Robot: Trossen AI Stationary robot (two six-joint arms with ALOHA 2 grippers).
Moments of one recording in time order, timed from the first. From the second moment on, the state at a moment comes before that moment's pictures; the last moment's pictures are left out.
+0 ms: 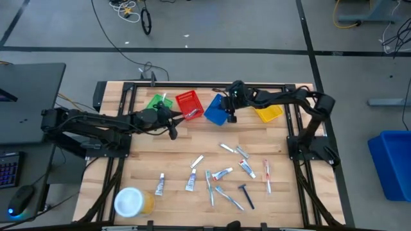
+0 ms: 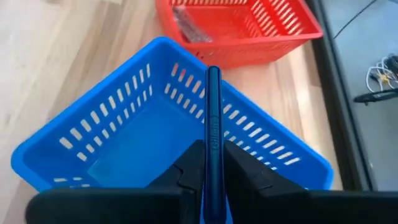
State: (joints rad) left arm 0.12 1.06 0.44 0.30 -0.35 -0.15; right arm -0.54 1.76 0.94 0.04 -0.25 -0.63
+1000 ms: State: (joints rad) left arm 0.12 1.06 0.44 0.30 -0.35 -0.14; right arm -0.50 1.75 0.94 0.05 -0.21 -0.63
